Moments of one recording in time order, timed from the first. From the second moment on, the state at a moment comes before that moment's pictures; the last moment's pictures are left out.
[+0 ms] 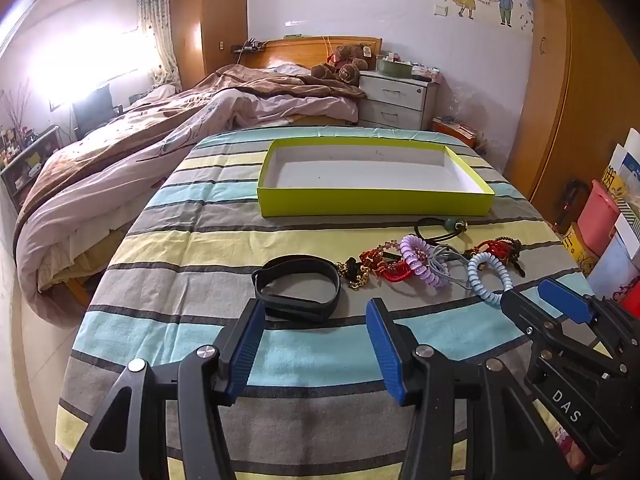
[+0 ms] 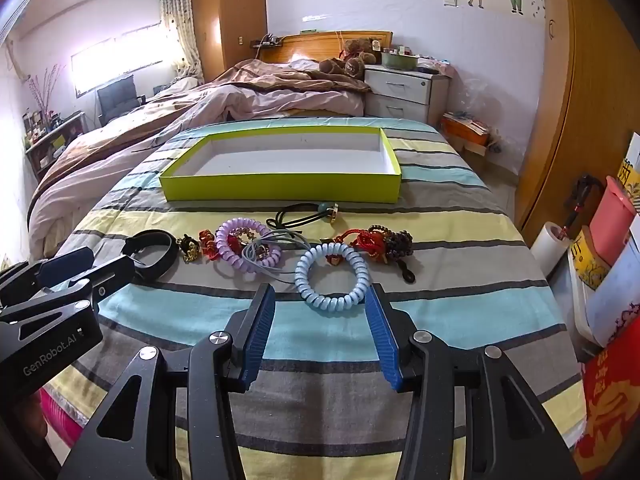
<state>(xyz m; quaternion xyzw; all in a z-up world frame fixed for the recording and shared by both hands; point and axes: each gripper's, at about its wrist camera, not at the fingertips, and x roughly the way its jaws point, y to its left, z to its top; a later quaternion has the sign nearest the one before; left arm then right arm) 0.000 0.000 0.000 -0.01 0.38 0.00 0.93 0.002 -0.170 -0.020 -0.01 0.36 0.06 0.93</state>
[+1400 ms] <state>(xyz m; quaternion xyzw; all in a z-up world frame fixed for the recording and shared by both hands) -0.003 0.005 0.000 -0.01 0.38 0.00 0.92 -0.002 -0.168 -0.016 -0.01 0.36 0.06 0.93</state>
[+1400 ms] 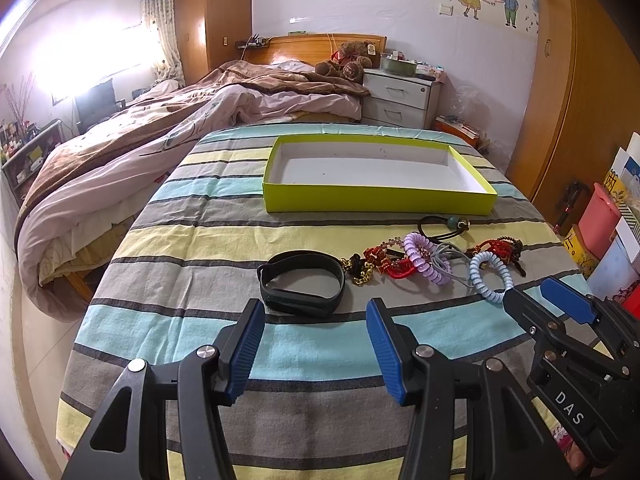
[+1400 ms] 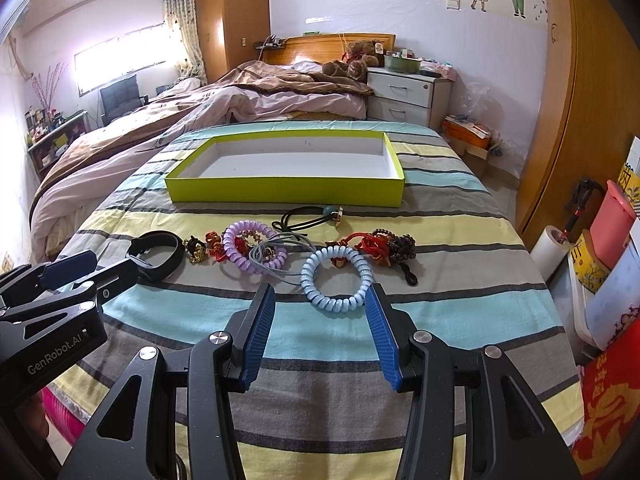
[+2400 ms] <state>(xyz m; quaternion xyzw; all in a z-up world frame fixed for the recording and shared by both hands) -0.003 0.007 0.000 -0.01 0.38 0.00 0.92 -0.003 -0.167 -0.015 -0.01 0.36 0.06 0.93</state>
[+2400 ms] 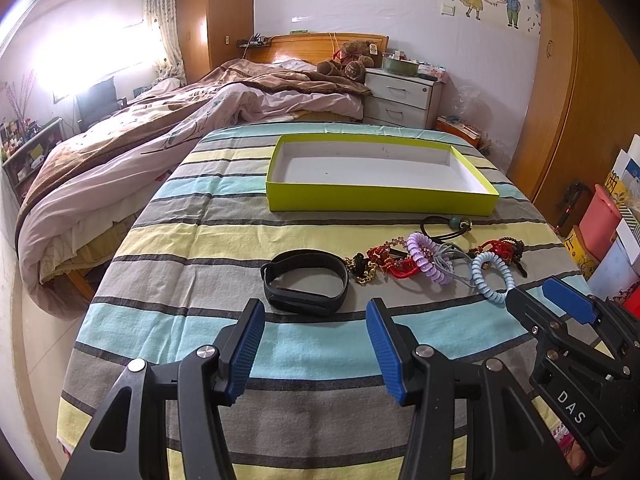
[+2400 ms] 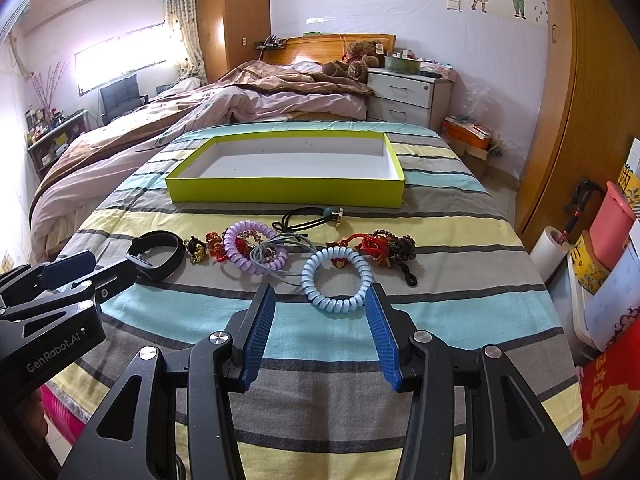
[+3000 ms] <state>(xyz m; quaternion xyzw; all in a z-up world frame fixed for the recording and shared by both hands) -0.001 0.011 0.001 -0.02 0.39 0.00 0.92 -0.002 -0.167 -0.015 -0.01 0.36 0.06 0.93</state>
